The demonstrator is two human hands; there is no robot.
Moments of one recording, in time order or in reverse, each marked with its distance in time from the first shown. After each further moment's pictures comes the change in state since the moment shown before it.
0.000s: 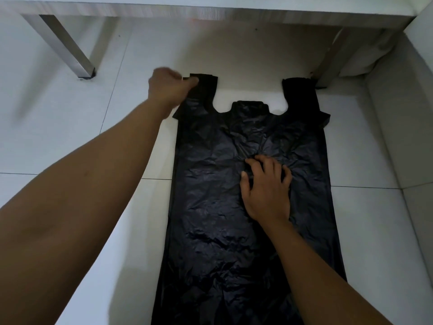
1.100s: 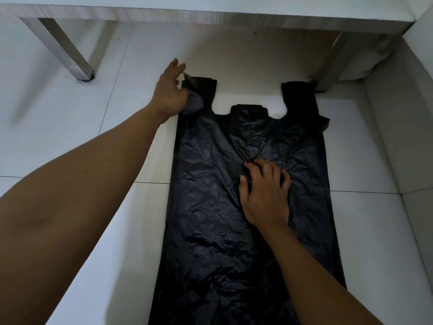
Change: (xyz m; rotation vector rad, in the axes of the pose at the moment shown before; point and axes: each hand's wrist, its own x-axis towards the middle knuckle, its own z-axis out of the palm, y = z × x) left_hand 0.016 -0.019 0.009 -0.005 -0.138 0.303; right_hand 0.000 0.001 0.001 -0.021 -0.026 0.009
